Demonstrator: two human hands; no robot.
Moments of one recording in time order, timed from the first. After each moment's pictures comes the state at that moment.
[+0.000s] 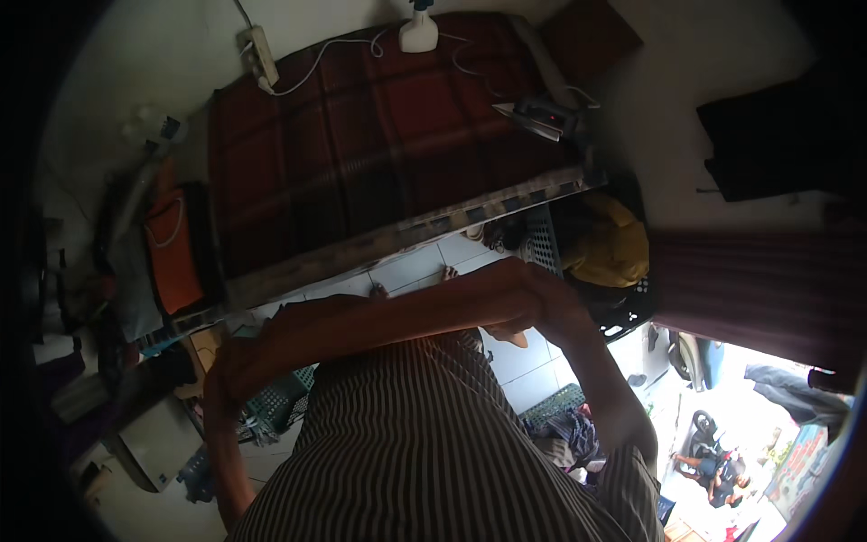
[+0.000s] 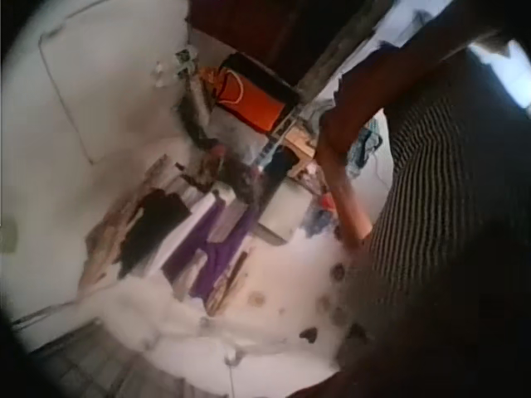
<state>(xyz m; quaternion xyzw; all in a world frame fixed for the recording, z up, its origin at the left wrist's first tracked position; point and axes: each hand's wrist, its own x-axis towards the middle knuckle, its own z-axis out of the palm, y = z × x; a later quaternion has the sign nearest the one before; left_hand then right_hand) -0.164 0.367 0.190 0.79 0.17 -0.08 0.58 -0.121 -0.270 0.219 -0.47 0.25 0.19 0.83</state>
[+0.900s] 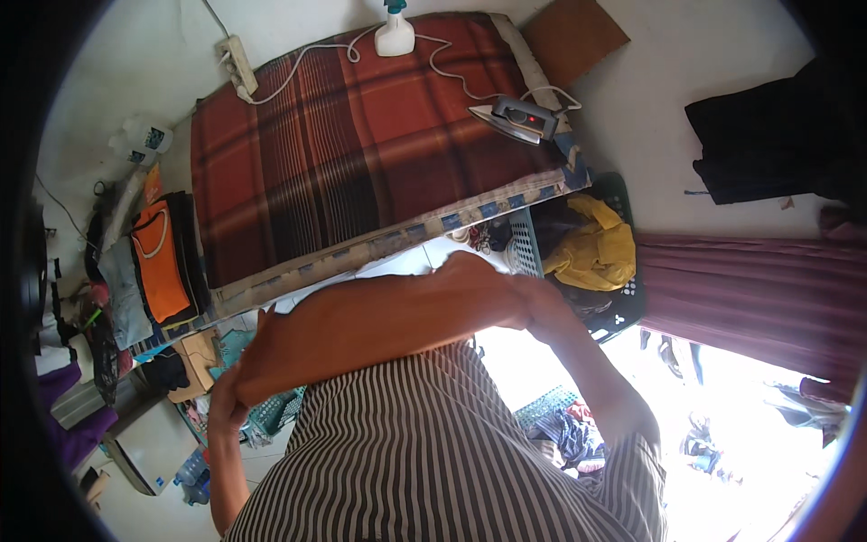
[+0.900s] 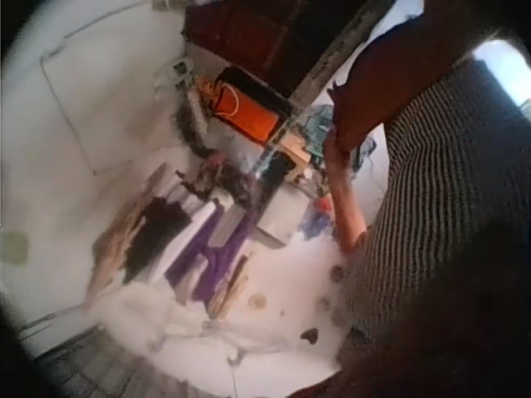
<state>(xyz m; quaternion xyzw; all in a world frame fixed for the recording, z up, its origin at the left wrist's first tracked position) -0.153 0.311 0.198 0.50 0.36 -0.27 0.74 -0.114 -0.339 0.173 -0.76 0.06 0.32 0.56</state>
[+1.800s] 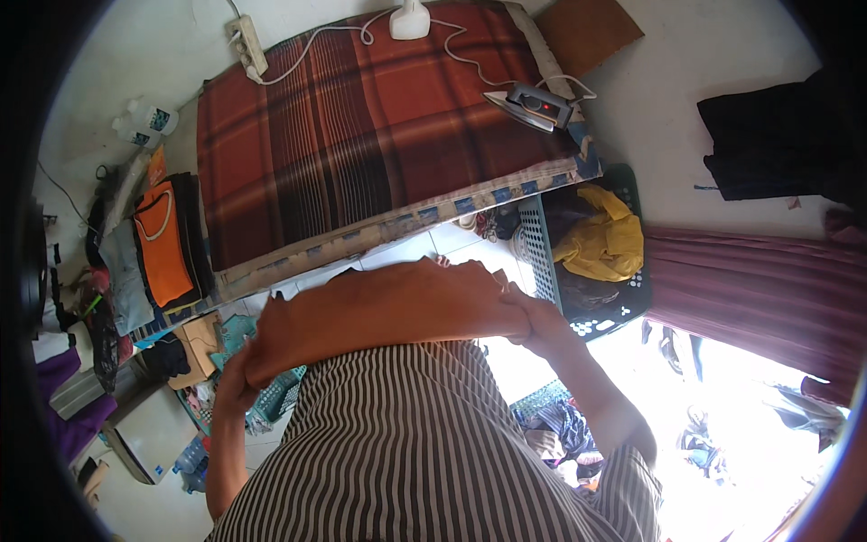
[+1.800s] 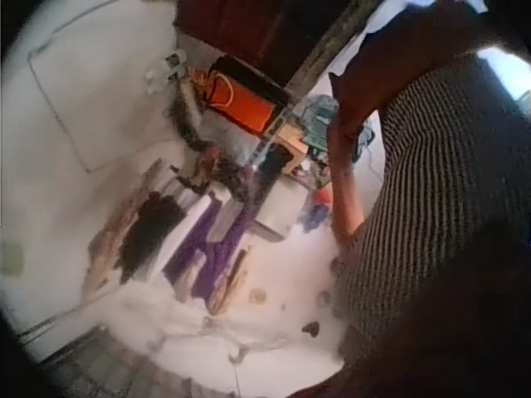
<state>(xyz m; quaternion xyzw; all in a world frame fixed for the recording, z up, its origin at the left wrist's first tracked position) -0.153 0.322 0.174 0.44 0.31 -0.35 0.77 -0.169 -0.317 0.144 -0.33 0.39 0.32 0.80</state>
